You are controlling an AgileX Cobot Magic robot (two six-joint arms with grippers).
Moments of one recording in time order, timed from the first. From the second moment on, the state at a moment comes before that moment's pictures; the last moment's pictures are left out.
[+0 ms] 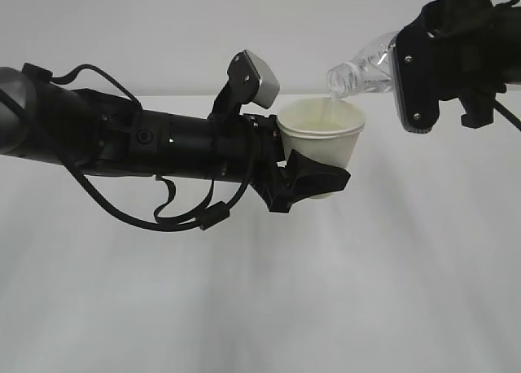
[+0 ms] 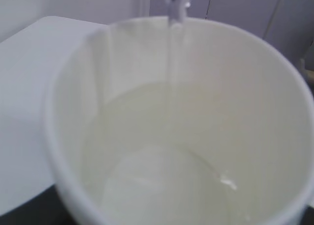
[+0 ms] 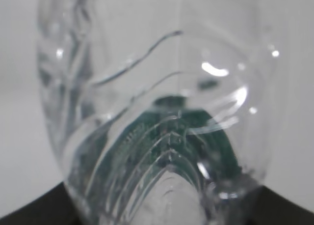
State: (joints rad) left arm -0.57 2.01 -1.16 1.22 -0.83 -0.88; right arm 0.32 1.46 -0.95 -1.81 0.19 0.05
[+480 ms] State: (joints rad) left arm -0.57 2.01 -1.16 1.22 -0.83 -0.88; right arm 0.32 1.46 -0.95 -1.81 0.19 0.04
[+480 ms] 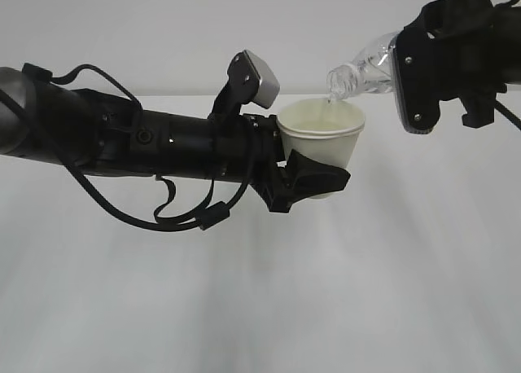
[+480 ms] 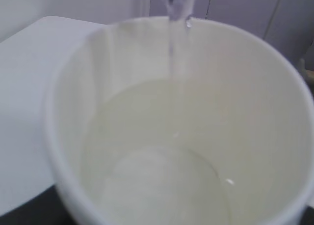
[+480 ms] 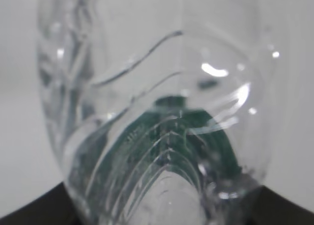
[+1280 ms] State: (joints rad) left arm -0.57 2.01 -1.16 1.22 -0.83 -0.88; right arm 0.32 1.46 -0.95 -1.81 0.18 0.12
